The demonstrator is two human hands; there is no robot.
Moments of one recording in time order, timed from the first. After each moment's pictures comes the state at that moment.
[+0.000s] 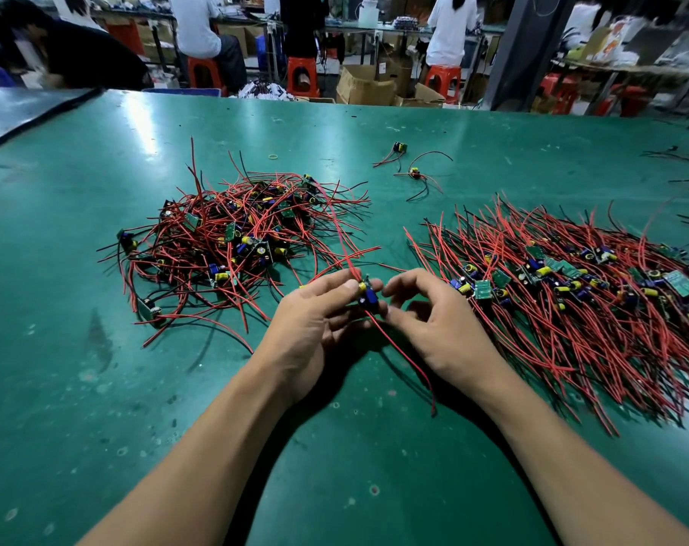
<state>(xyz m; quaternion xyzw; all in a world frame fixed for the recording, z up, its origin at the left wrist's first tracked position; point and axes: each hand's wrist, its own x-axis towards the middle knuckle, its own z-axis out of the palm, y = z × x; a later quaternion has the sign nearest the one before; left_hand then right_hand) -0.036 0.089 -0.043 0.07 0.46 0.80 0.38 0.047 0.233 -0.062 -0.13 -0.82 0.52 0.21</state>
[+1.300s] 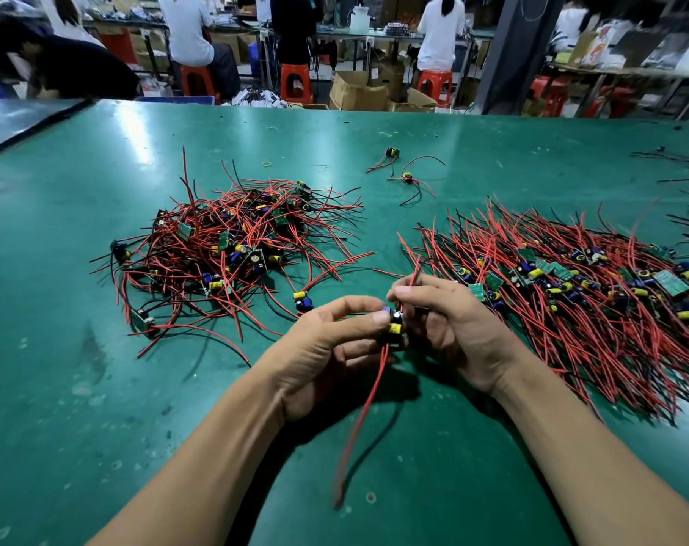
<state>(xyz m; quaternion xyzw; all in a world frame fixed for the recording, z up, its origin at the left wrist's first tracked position) -0.031 0.087 -0.050 0.17 0.46 0.73 0.47 0.053 0.243 -0.038 -0.15 -0.58 0.79 0.09</state>
